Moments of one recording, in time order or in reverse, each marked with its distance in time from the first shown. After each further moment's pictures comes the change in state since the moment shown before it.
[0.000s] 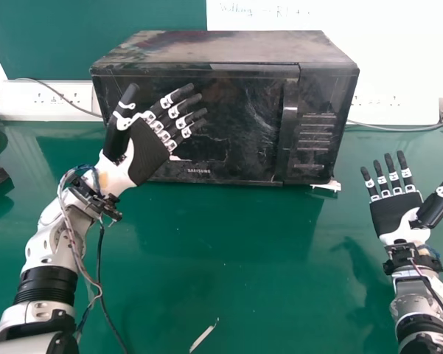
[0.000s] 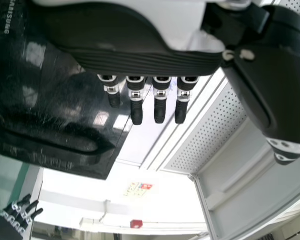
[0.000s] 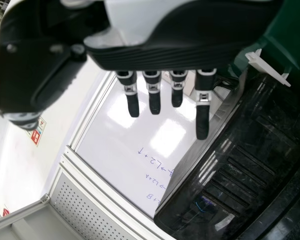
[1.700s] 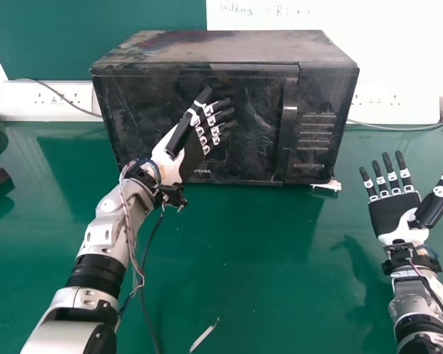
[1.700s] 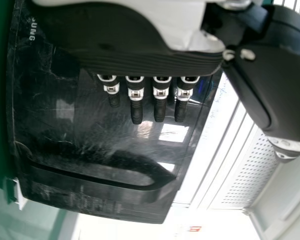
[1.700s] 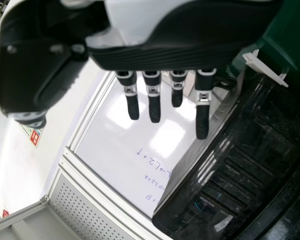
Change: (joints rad) left arm -0.112 -0.142 -0.151 0.127 0.245 -0.047 0.388; right arm 0.000 0.005 0.002 0.000 0.000 -0.003 -0.003
